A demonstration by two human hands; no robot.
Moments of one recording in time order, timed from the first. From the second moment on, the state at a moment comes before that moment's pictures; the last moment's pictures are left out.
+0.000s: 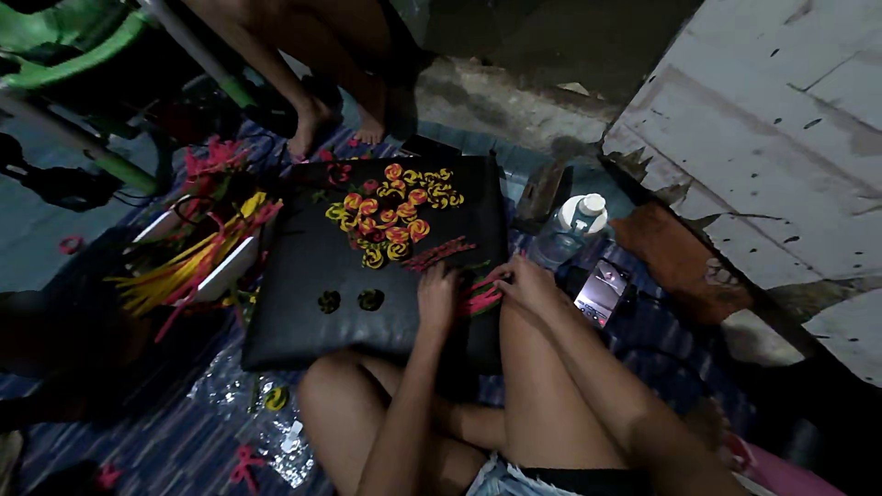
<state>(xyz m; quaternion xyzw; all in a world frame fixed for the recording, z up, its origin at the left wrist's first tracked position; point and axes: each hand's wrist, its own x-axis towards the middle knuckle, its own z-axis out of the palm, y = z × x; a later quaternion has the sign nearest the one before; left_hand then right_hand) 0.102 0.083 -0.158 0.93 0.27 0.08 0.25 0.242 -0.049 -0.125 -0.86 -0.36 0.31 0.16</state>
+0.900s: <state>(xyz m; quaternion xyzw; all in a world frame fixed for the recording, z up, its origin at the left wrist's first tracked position) 0.065 0.015 -0.080 0.70 0.20 0.37 0.58 0.170 -0.107 -0.084 -0.62 -0.36 0.17 0.67</state>
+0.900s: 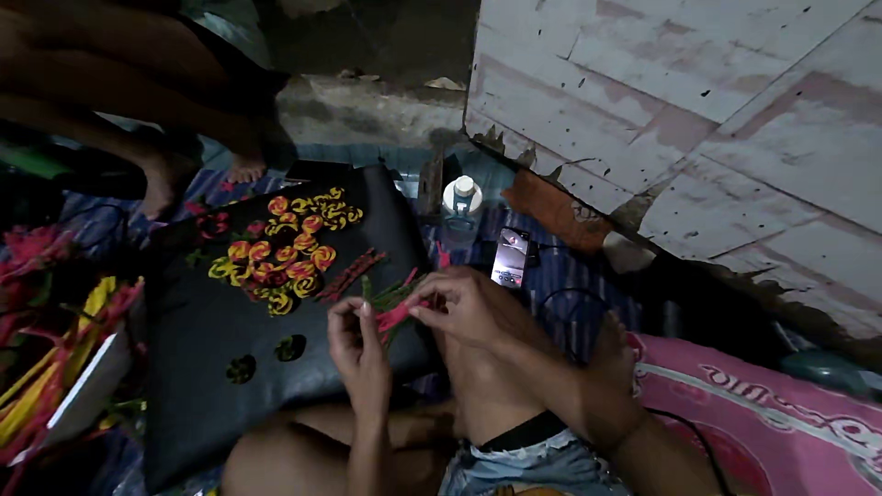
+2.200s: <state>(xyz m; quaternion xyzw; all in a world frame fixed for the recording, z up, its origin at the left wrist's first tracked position) 0.020 -0.029 -0.069 0.65 0.19 0.39 0.62 0.126 -0.119 -0.061 -0.57 -0.25 0.22 0.75</state>
